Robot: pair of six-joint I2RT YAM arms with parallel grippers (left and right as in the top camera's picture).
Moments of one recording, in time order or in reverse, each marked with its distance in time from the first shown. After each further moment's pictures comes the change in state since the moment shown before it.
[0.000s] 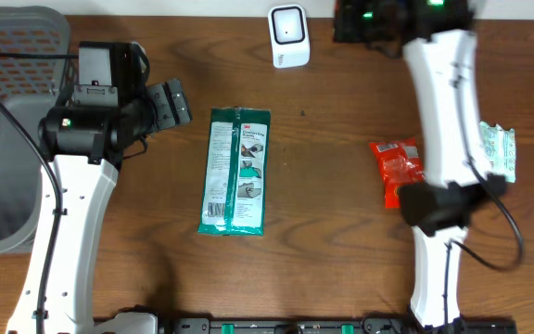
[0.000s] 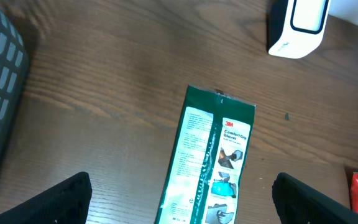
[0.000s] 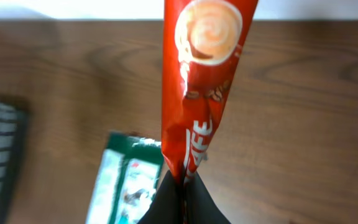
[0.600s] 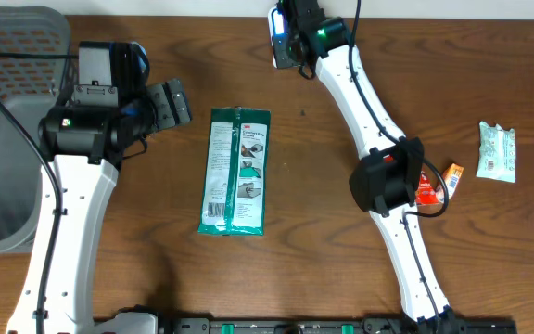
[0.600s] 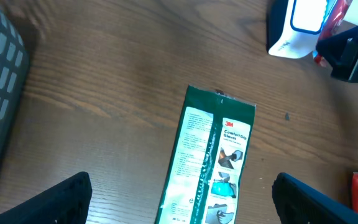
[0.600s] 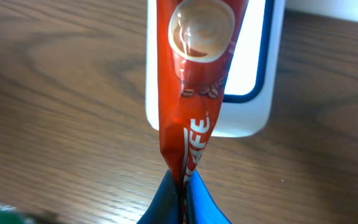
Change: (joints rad) left arm 0.000 0.000 0.000 0.000 0.000 0.000; right arm 0.146 0.370 0.000 0.323 0.278 -0.048
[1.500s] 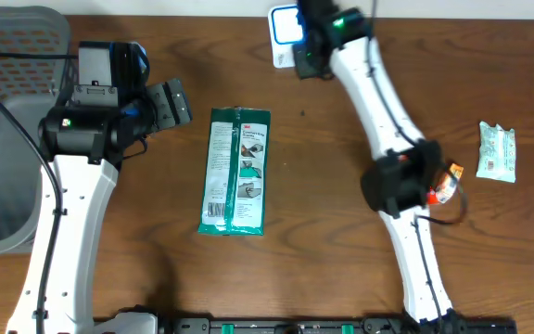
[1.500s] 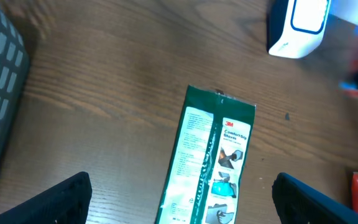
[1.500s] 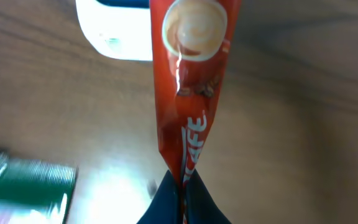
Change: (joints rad) left arm 0.000 0.000 0.000 0.000 0.000 0.000; right arm -0.051 -0.121 -0.006 -0.310 0.028 -0.032
